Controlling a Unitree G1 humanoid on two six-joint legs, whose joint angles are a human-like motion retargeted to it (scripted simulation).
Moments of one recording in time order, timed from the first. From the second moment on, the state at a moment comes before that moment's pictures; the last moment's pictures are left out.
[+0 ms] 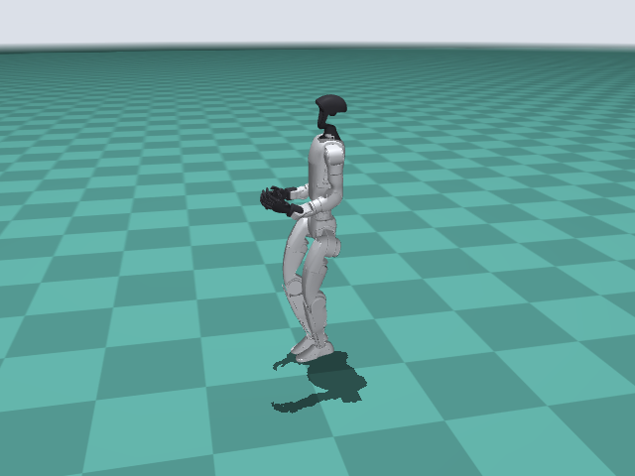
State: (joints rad) left arm 0.18 -0.07 0.17 0.18 -0.79 -0.47 -0.56; right arm 0.33 -0.16 0.09 0.26 0.01 -0.51 0.32; waist -0.18 0.07 -0.11; left_leg -0.17 -0.13 0.10 0.32 -0.10 0.26; right_leg -0.30 -0.03 -0.28 0.59 0.10 -0.09
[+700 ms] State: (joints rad) left arm 0.44 -0.02 0.11 0.25 -0.68 -0.39 -0.77; right arm 0.17 -0.23 0.26 0.21 -0.01 -0.54 0.26; waist -0.11 0.00 -0.08; left_leg -0.24 -0.17 0.72 0.12 -0.12 0.24; right_leg 0.06 0.00 -0.55 0.08 0.01 0.05
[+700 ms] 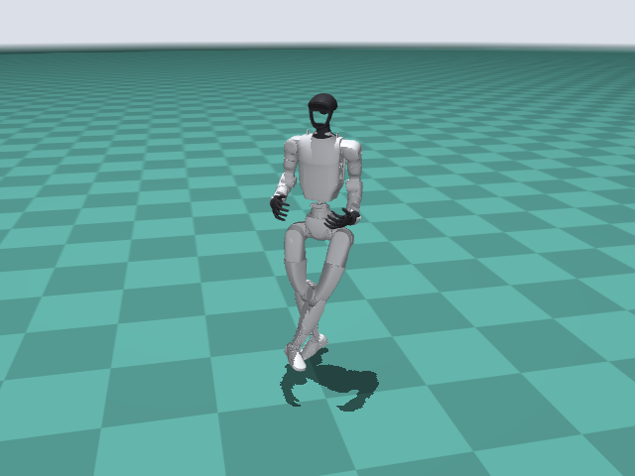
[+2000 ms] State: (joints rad) left arm 0.07 -0.05 0.05 0.27 -0.76 -0.50 -0.59; right arm 0.54 -0.09 0.00 0.54 0.15 -0.56 0.19; waist -0.19 0.08 0.02; left_leg -0.29 -0.02 0.03 0.54 -0.55 0.13; right_leg -0.58 0.01 -0.39 1.15 0.04 -0.11
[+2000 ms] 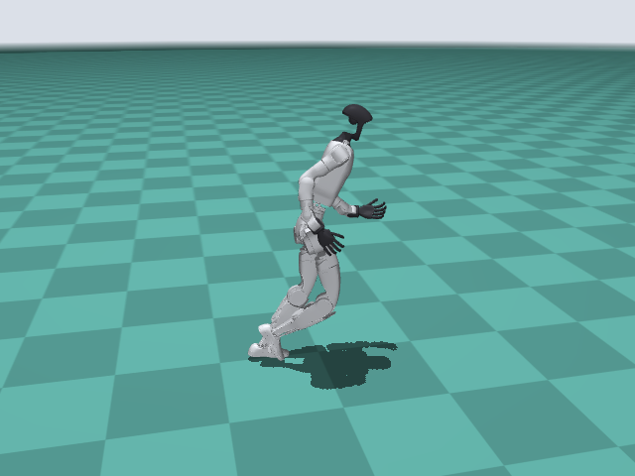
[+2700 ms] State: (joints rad) left arm 0.23 0.02 0.12 0.12 -0.83 -0.50 -0.58; right arm 0.48 -0.16 0.06 0.43 -0.14 -0.46 0.24; waist -0.16 0.01 0.11; left_leg -0.48 -0.09 -0.02 0.66 -0.38 0.21; right_leg -0.20 0.24 -0.35 1.24 0.36 -0.08
